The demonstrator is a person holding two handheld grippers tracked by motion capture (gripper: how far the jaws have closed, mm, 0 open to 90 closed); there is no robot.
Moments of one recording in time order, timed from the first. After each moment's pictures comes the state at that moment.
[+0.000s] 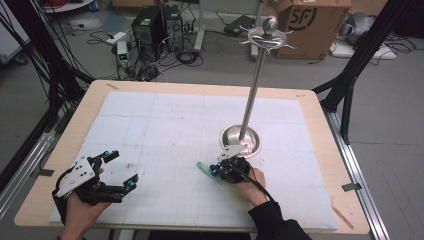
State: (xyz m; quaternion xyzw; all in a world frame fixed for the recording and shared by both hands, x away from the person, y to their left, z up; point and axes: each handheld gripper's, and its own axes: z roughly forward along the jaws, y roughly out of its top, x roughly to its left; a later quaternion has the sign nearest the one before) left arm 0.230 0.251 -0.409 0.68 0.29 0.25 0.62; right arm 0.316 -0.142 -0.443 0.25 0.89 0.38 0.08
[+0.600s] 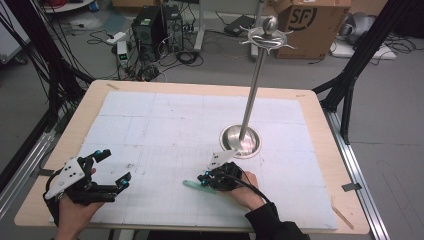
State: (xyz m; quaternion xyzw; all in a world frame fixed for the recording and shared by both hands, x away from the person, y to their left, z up) left arm 0.225 0.264 -0.404 0.67 0.31 0.27 0.63; right arm 0.297 -0.123 -0.431 0.16 0.90 0.41 0.03
